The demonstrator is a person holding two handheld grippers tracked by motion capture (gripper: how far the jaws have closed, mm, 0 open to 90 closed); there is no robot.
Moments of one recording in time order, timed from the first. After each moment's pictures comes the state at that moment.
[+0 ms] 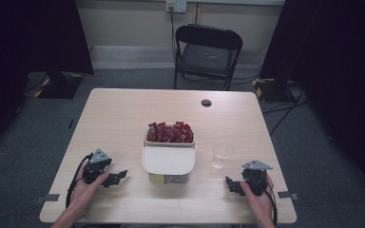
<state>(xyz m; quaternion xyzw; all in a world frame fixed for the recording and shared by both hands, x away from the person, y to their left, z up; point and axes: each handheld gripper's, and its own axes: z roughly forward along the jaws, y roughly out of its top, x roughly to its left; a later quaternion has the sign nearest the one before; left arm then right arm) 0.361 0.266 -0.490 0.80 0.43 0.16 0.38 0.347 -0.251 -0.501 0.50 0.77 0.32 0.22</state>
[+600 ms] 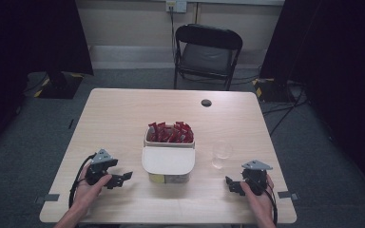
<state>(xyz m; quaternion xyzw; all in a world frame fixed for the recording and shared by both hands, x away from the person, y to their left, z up) 0.353 0.251 -0.478 0.81 0.41 0.13 0.41 0.347 -0.251 -0.501 0.50 0.77 0.32 0.22</state>
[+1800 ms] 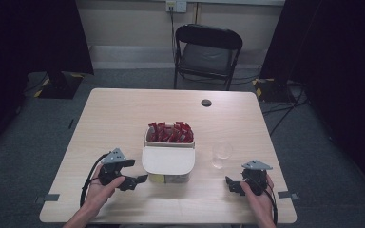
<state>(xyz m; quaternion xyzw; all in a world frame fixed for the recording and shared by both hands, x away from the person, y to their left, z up) 0.347 0.210 -0.454 0.81 0.35 0.08 0.46 0.347 -0.251 -0.501 0.50 0.77 0.32 0.22</state>
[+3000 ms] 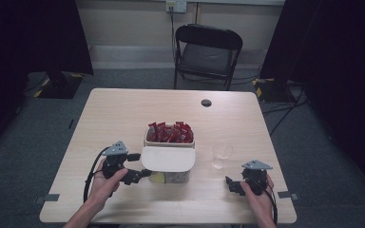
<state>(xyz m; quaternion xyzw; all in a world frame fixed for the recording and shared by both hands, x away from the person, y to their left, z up) 0.359 0.197 -0.430 0.80 0.34 0.05 0.49 0.348 -0.251 -0.501 0.50 0.77 0.32 0.22</state>
